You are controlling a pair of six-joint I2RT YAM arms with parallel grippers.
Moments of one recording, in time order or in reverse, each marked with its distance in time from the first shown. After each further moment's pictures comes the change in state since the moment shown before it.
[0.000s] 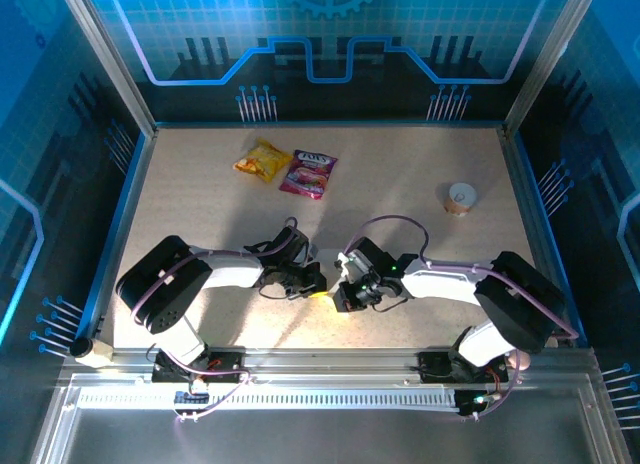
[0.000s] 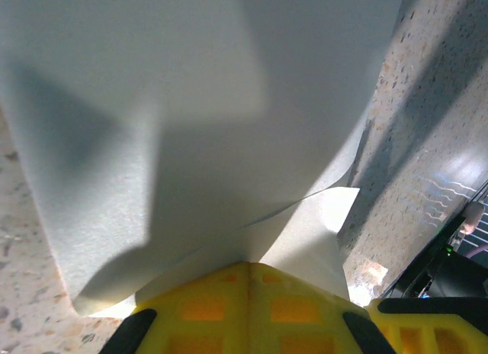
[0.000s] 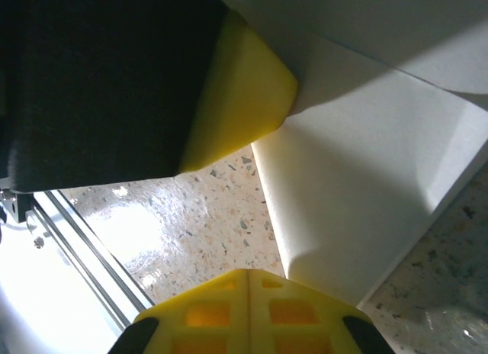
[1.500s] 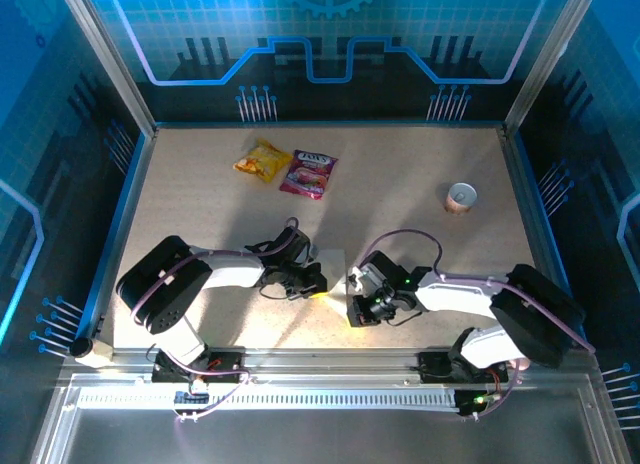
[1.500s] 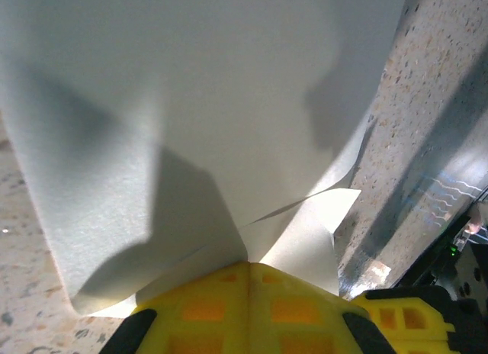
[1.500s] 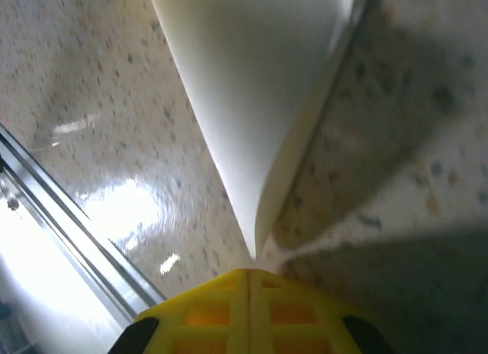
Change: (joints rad) left arm -0.006 0.000 0.012 -0.026 -0.008 0.000; right arm -0.003 -0.142 -0.151 -0.035 -0.039 0.060
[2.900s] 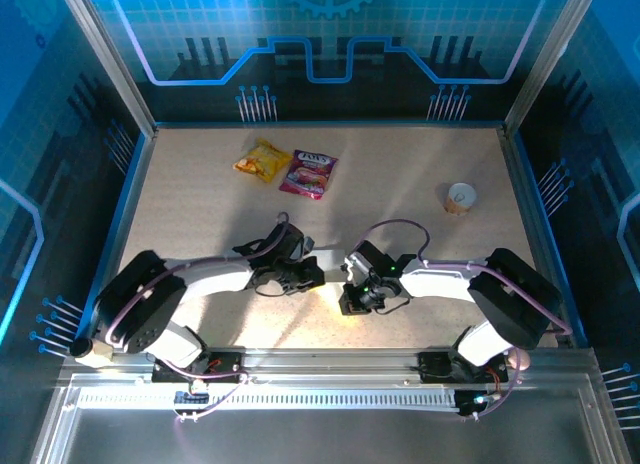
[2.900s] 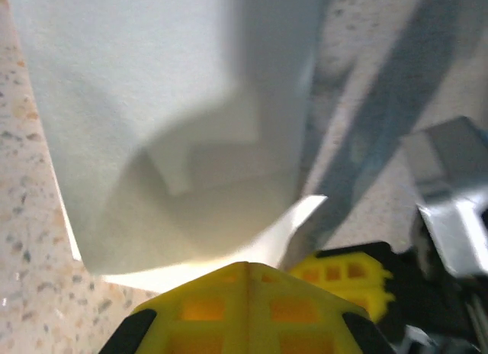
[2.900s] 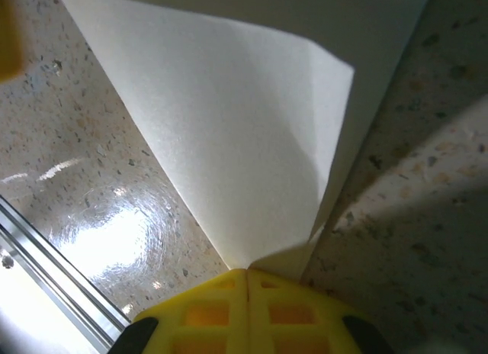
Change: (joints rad) left arm -0.001 -0.178 -0.032 -0.026 -0.058 -0.019; right arm -0.005 0.171 0.142 -0.027 0.081 0.019
